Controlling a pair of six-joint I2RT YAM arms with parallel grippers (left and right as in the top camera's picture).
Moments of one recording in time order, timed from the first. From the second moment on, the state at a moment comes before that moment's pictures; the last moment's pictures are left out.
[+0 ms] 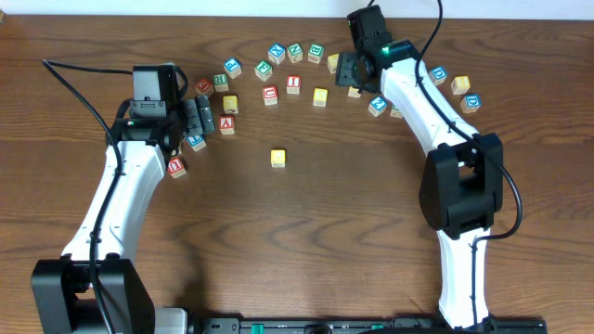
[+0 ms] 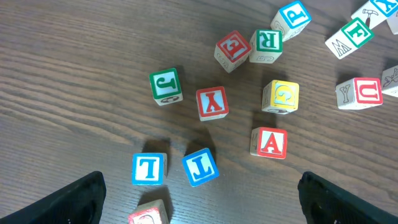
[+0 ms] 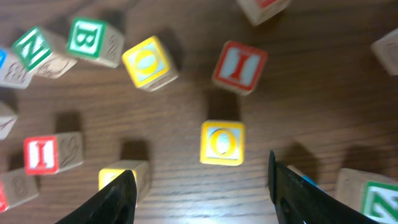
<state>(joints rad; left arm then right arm) 0.00 1.57 1.15 -0.51 -0.08 -0.20 0.32 2.29 1.99 -0.75 0.09 0.46</state>
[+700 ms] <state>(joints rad) 0.00 1.57 1.15 -0.51 -0.08 -0.20 0.32 2.40 1.99 -0.68 0.15 0.49</state>
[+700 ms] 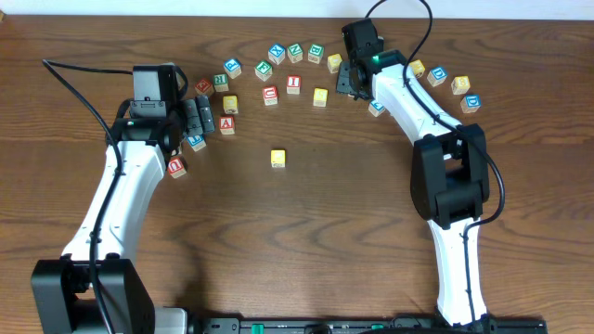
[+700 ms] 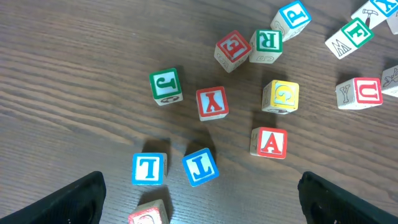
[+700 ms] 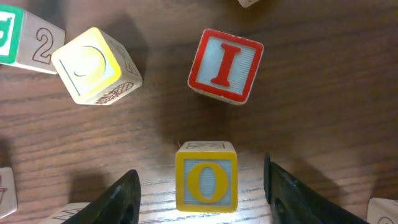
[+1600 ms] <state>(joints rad) 0.00 1.57 1.15 -0.51 -0.08 -0.20 0.32 2.43 1.99 -0.67 0.19 0.49</state>
